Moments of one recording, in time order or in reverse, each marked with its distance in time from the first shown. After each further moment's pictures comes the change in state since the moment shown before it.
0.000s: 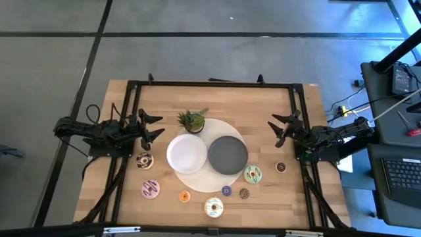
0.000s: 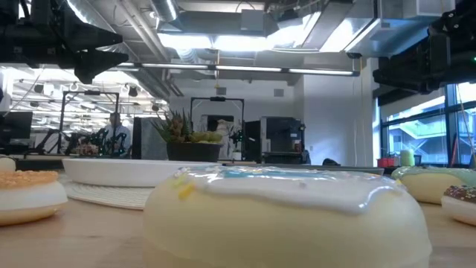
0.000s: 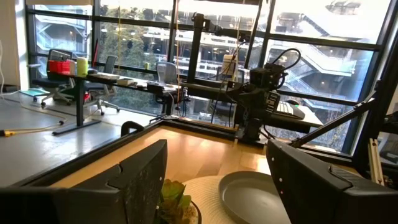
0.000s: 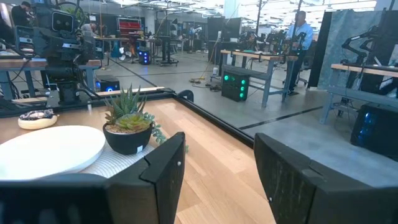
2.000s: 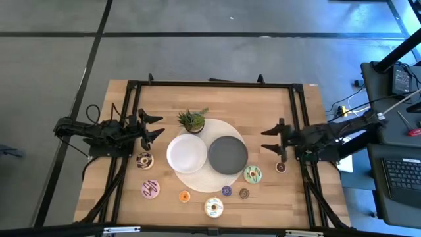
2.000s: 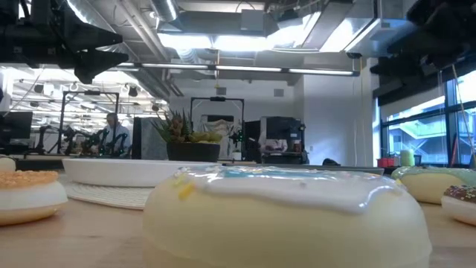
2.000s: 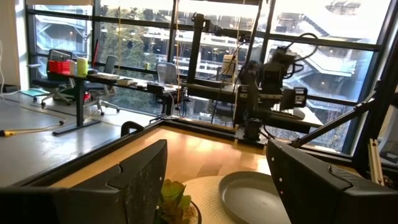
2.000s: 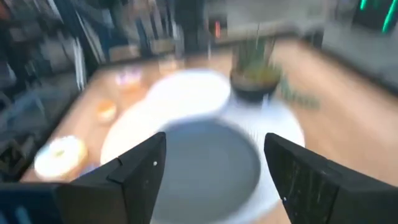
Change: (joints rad) left arm 0.000 0.000 0.000 0.001 0.000 0.000; right arm 0.000 0.464 0.290 -0.241 -0.538 0.373
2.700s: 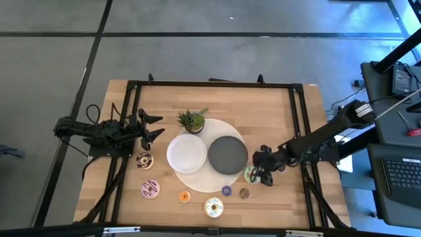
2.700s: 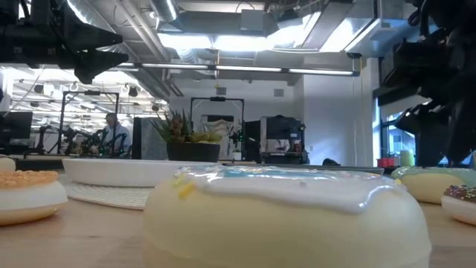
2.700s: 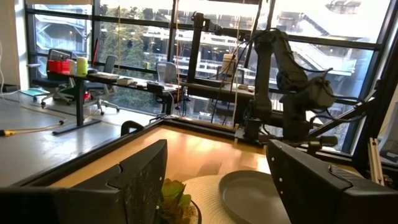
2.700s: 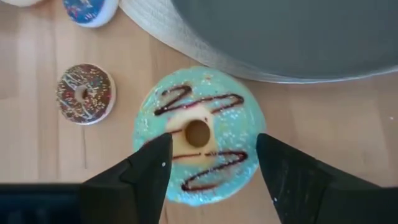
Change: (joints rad) left arm 0.000 0.000 0.000 -0.003 0.000 0.000; right arm 0.140 0.861 0.239 -0.051 -0.279 0.338
